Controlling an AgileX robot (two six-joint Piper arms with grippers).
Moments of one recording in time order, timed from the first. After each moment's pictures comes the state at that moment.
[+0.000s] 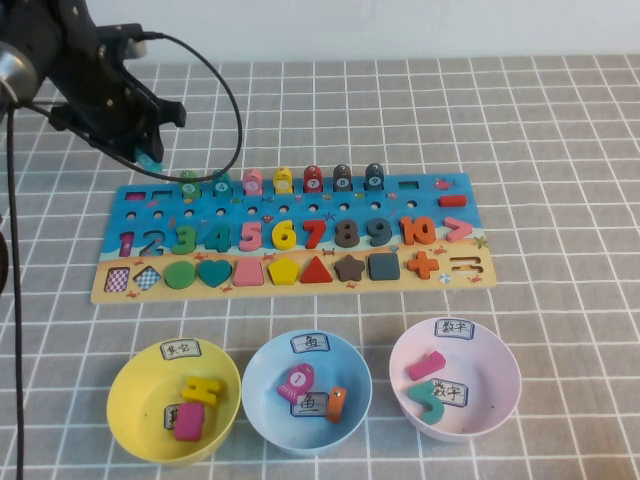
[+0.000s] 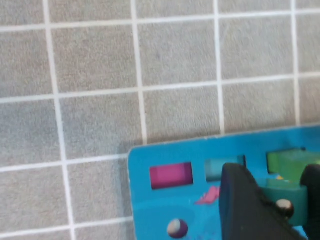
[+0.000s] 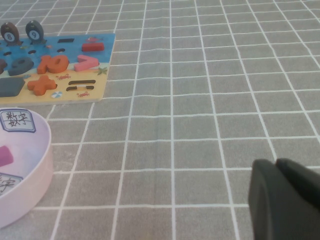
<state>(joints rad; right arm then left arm) 0.05 -0.01 0.03 0.12 0.37 0.00 -0.13 2.35 -2.30 -0.08 1.21 -0.03</state>
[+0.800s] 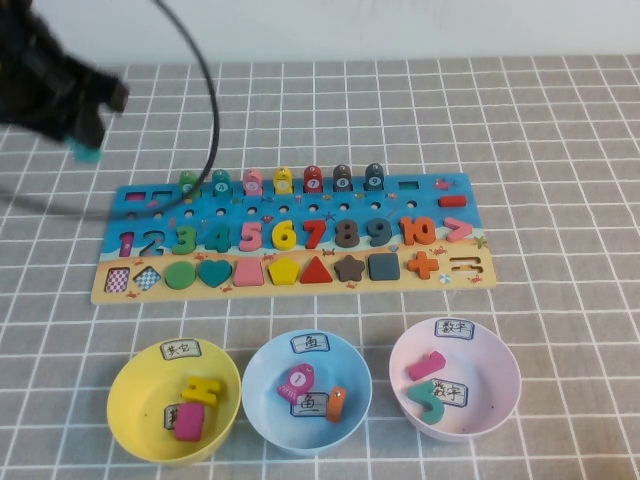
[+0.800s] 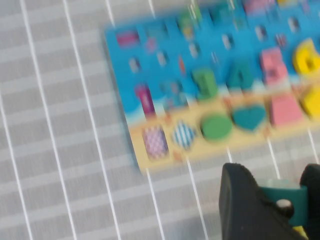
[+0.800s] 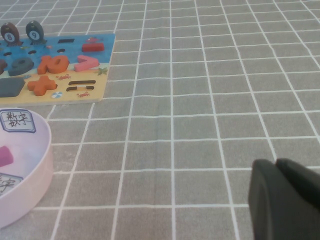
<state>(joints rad) 0.05 -0.01 0.03 0.12 0.37 0.00 -0.20 1.62 -1.71 -0.01 1.25 0.04</state>
